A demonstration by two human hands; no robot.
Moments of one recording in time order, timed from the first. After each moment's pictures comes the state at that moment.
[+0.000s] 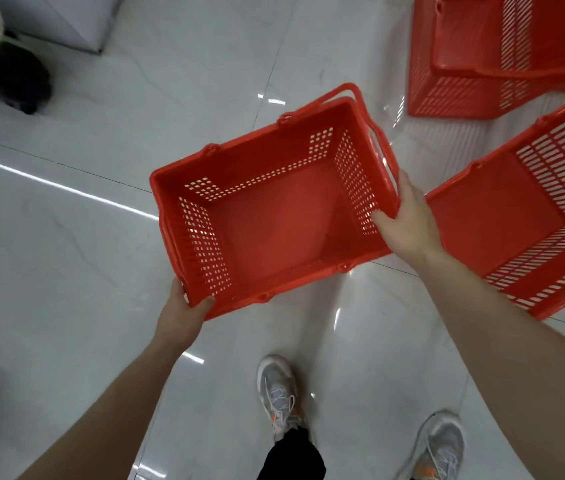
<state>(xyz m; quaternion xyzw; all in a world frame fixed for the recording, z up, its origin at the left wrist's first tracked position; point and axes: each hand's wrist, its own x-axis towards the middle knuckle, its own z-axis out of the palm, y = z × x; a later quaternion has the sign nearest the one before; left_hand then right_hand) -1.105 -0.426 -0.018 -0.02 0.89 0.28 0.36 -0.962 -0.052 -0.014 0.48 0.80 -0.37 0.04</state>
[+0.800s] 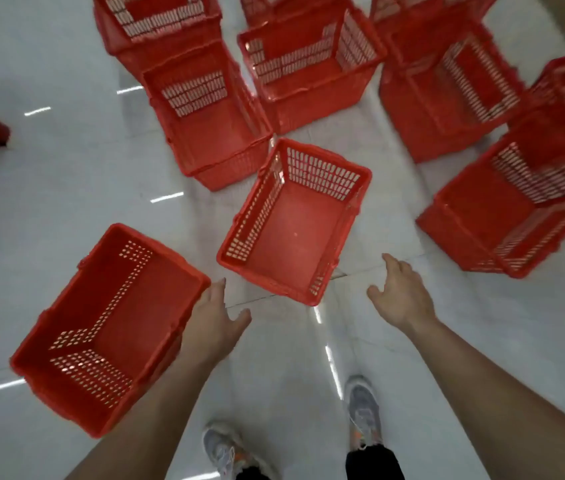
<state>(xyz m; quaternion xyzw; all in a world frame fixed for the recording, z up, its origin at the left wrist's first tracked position) -0.870 -0.091 0.157 0.42 0.83 0.08 0.35 -0.570 0.047 0.154 0.67 0.66 -0.31 0.09</state>
